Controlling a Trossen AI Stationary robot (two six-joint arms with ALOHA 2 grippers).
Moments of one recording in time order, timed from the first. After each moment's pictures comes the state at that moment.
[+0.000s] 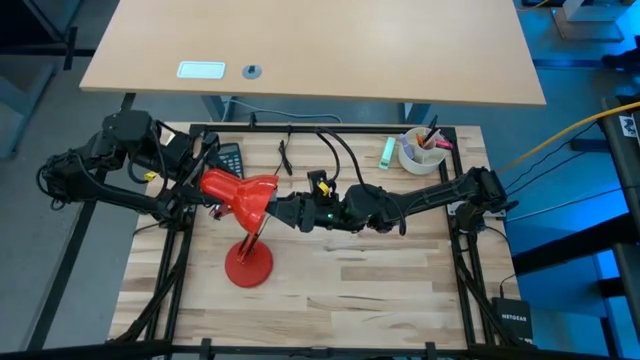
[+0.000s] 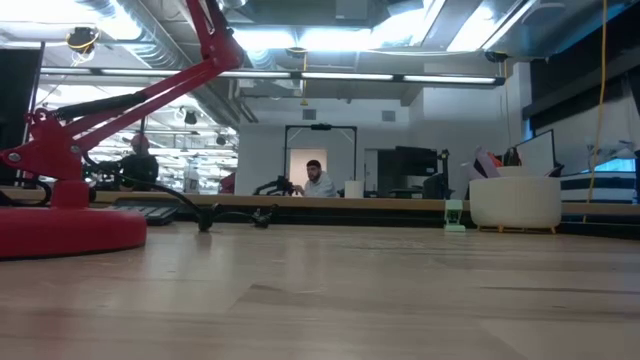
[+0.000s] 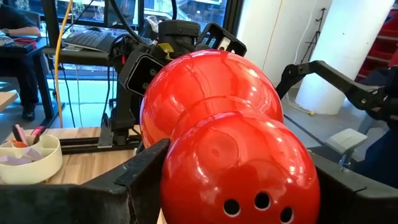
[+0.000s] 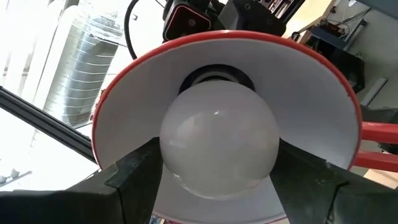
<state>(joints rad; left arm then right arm) 0.03 0.90 1.35 -0.58 0.34 -0.09 0.24 1.85 1.66 0.47 0.29 1.05</state>
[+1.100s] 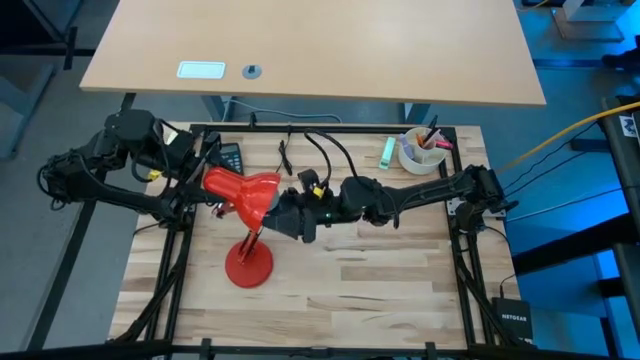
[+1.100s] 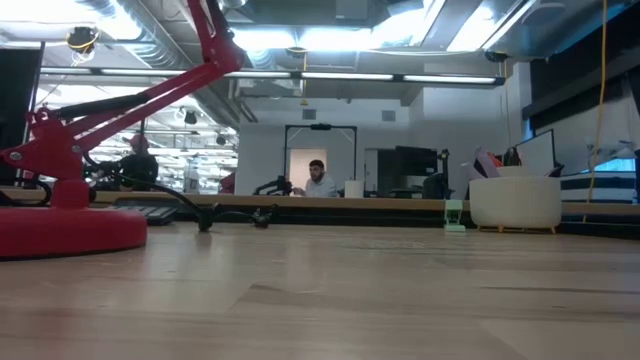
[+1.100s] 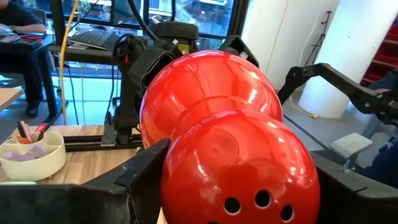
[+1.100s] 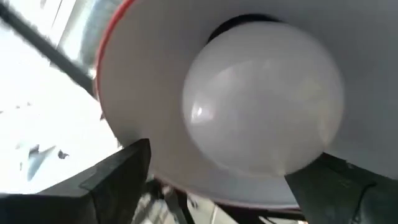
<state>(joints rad) 0.03 0.90 1.35 -0.58 0.34 -0.11 0.21 1.85 1.66 0.47 0.02 0.89</state>
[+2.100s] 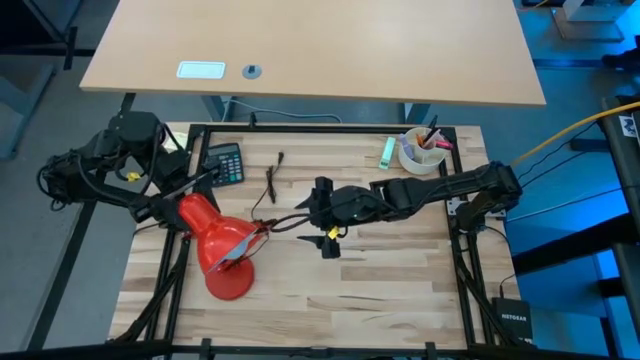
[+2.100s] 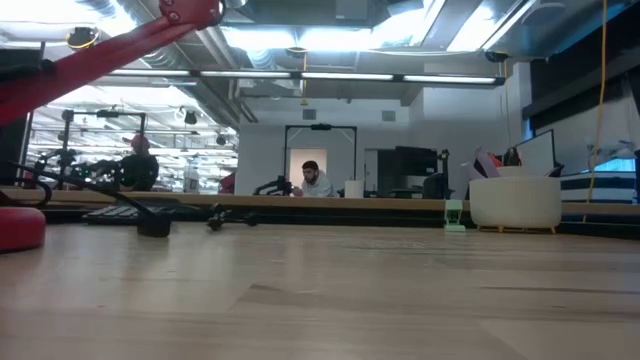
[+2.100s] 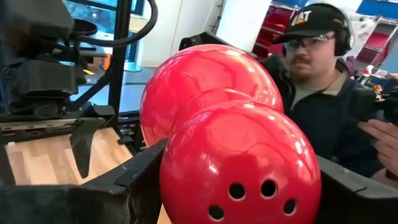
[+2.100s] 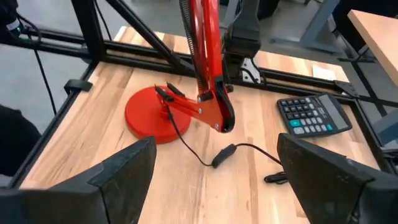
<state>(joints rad) 0.03 0.89 1.35 -0.63 0.79 -0.15 0.22 1.72 1.66 -0.46 0.15 -0.06</state>
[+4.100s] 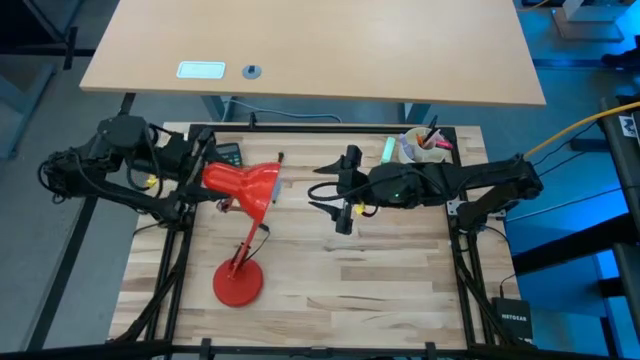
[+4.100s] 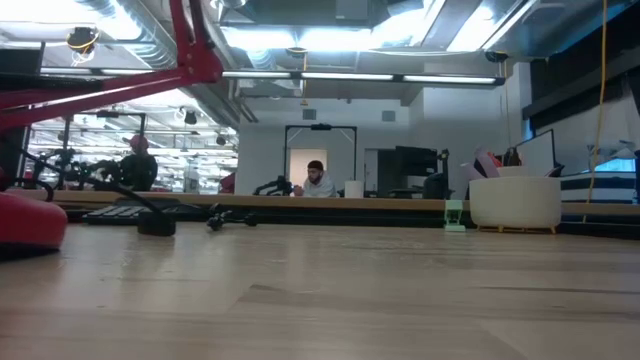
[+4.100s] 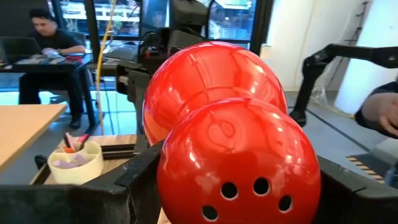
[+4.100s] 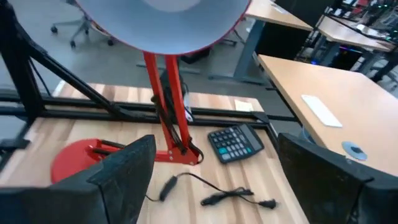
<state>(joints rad) -0.07 0.88 1.35 -0.56 0.12 -0.04 0.22 1.54 1.66 -0.44 0.38 -0.08</state>
